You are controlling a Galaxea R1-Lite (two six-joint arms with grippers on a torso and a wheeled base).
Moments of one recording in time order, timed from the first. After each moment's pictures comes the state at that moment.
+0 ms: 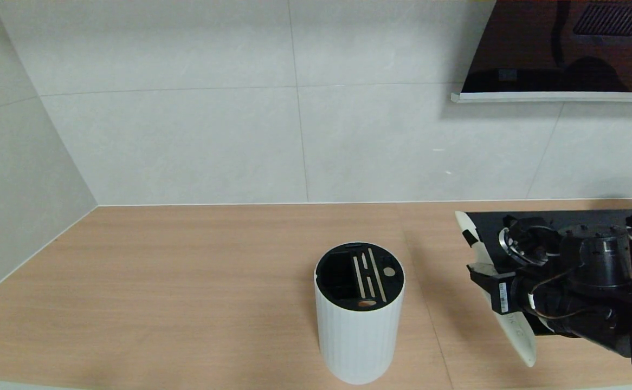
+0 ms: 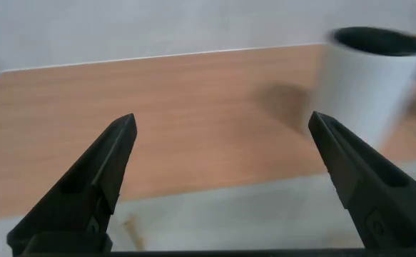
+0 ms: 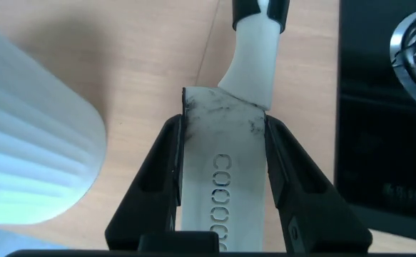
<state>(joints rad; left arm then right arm) -0.01 0.07 -0.19 0.11 -0.23 0.01 0.39 1.69 -0.48 -0.75 -0.15 0.08</state>
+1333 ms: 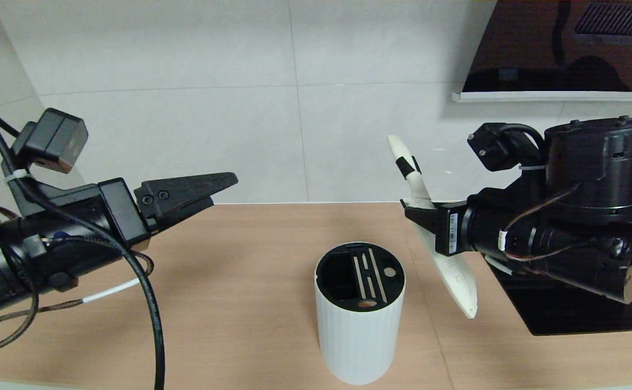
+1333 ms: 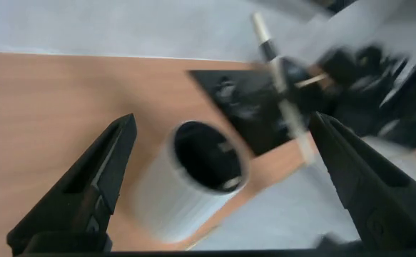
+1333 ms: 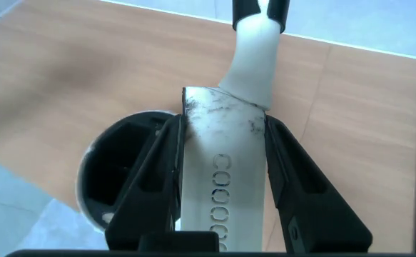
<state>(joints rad) -0.31 1.31 -0.66 -0.62 -0.47 -0.63 0.74 1.57 -0.95 -0.37 -0.21 0.18</state>
